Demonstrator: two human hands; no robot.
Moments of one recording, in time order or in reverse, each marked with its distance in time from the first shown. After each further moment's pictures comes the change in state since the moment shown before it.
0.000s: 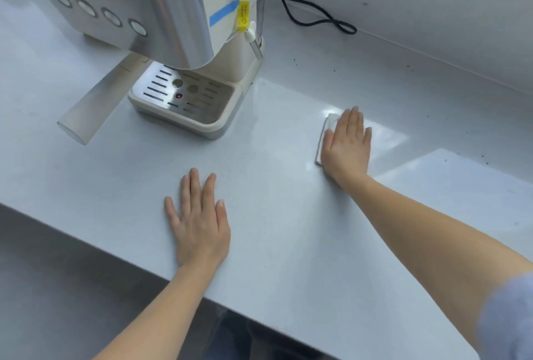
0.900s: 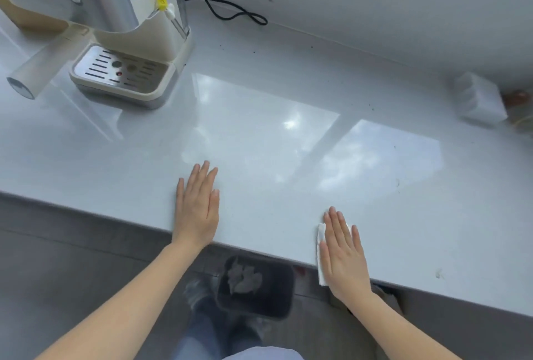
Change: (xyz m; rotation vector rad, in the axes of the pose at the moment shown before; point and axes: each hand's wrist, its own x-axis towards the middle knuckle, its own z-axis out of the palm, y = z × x) left_hand -0.101 0.040 0.005 -0.373 -0.073 0.423; right_hand -0.334 0.168 -0.009 -0.054 -0.122 -0.075
